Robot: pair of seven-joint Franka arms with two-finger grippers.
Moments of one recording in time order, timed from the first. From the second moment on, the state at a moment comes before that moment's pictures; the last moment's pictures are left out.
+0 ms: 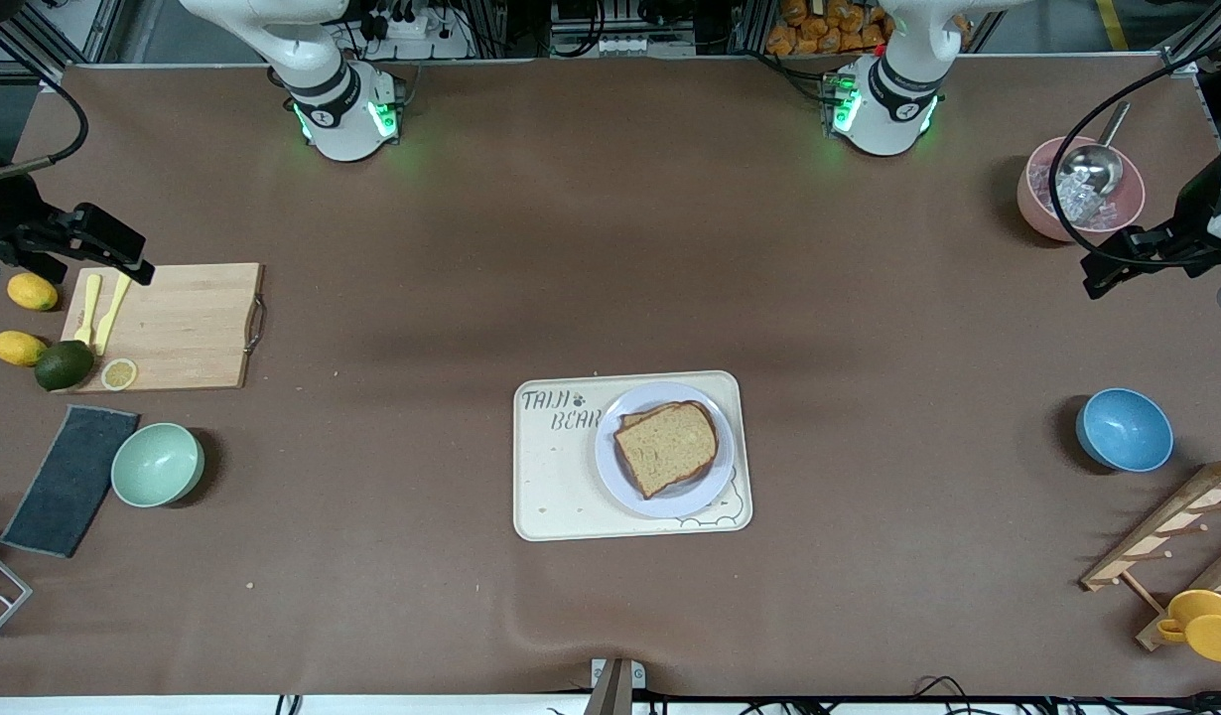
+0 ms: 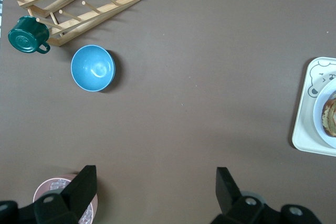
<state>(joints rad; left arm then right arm) 0.07 0.06 -0.17 -1.45 0.14 1.53 -0.27 -0.03 0.01 0.06 -1.51 0.04 1.57 0.08</state>
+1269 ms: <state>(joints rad) 0.05 0.08 -0.12 -1.48 0.14 1.54 -0.27 -0.03 0.01 0.06 -1.52 0.04 1.57 0.08</state>
